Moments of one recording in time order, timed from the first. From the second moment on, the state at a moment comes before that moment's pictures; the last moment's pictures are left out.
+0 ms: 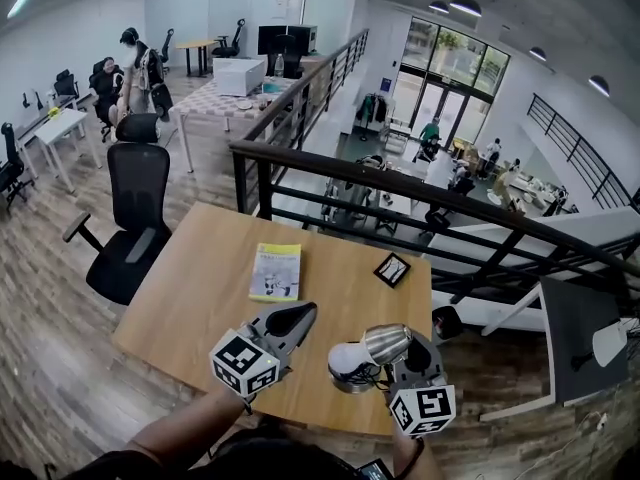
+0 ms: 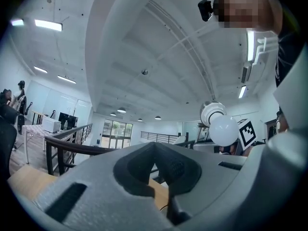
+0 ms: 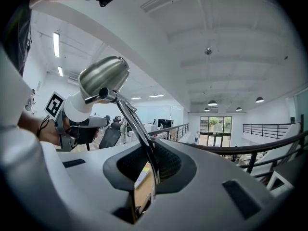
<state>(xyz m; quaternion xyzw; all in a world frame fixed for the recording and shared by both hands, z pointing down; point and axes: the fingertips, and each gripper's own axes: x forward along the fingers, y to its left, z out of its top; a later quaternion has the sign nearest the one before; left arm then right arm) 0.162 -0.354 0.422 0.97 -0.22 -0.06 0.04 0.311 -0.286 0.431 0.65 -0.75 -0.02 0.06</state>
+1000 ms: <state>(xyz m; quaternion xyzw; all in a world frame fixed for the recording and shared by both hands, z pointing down) 0.146 -0.448 0.454 0.98 -0.17 -0.04 0.04 0.269 -0.378 0.467 0.68 -0.73 0.00 0.07</state>
